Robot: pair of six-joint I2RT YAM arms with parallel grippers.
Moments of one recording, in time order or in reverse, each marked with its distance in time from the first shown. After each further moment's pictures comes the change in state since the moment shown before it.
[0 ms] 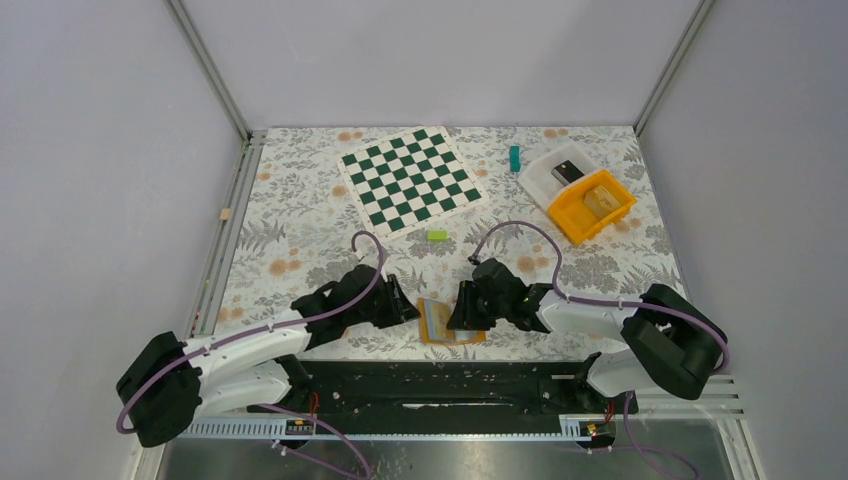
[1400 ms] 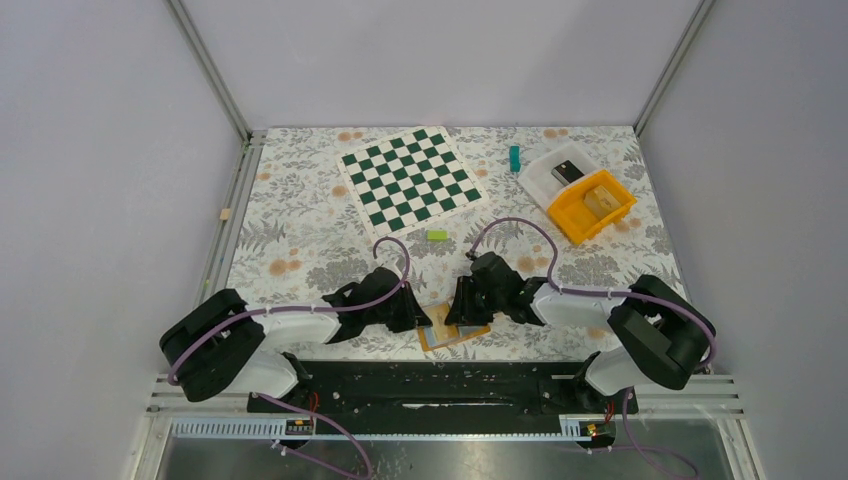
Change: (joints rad) left arm -0.006 0.324 -0.036 0.332 0.110 -0.027; right arm -0.040 0.068 0.036 0.018 -0.048 -0.021
